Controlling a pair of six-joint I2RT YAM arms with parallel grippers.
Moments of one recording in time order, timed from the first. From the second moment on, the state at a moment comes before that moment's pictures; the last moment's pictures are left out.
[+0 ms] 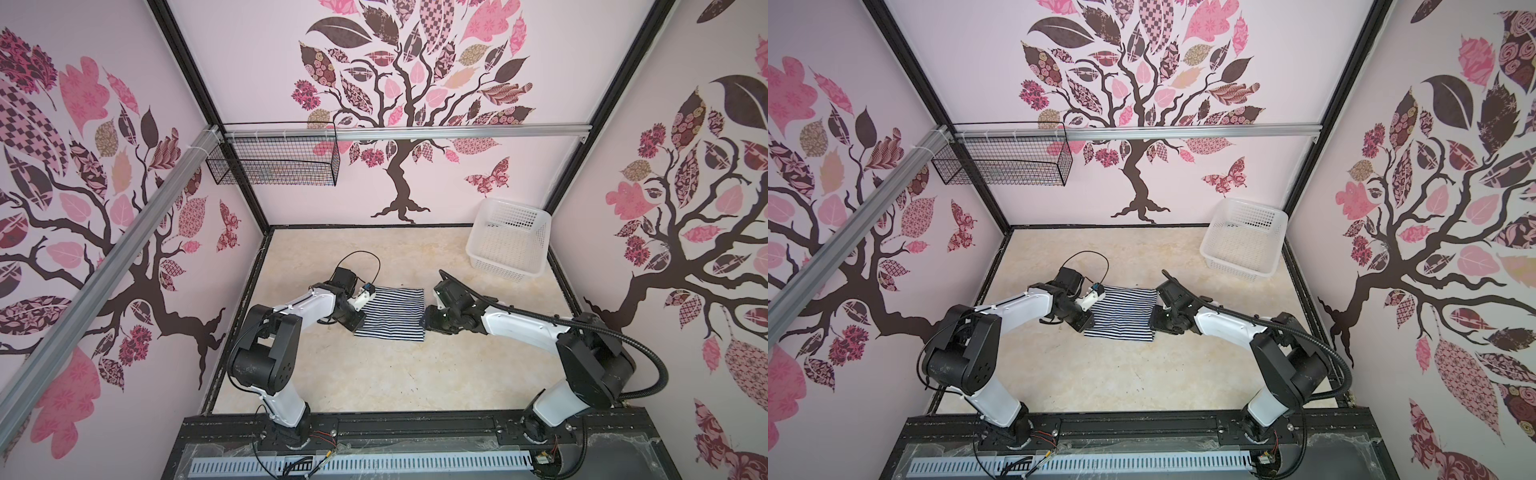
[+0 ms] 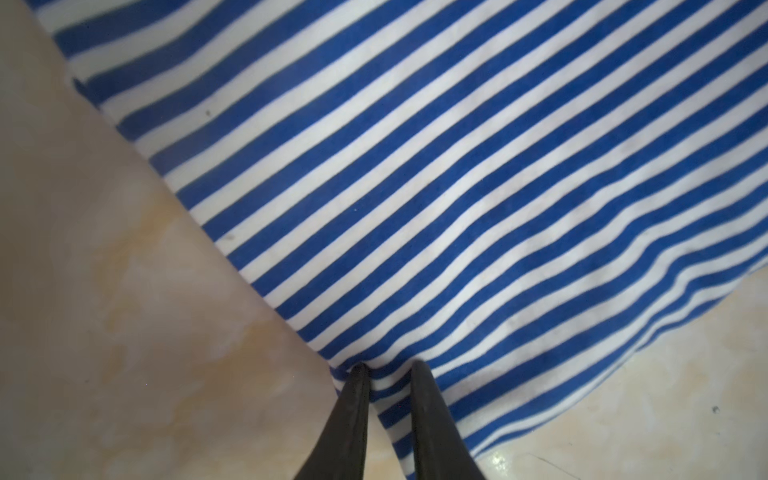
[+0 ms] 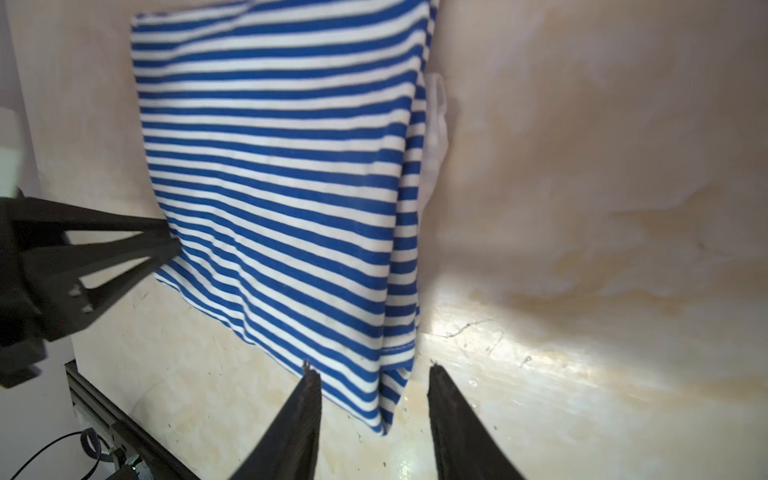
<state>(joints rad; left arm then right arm) -0.32 1.69 0.95 -0.57 0.24 0.37 0.67 1.55 0.93 -0.33 -0.16 0.79</state>
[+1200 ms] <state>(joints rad) -0.35 1.73 1.00 -0.53 0.09 0.30 0.69 1.88 1.09 -0.19 -0.25 0.78</state>
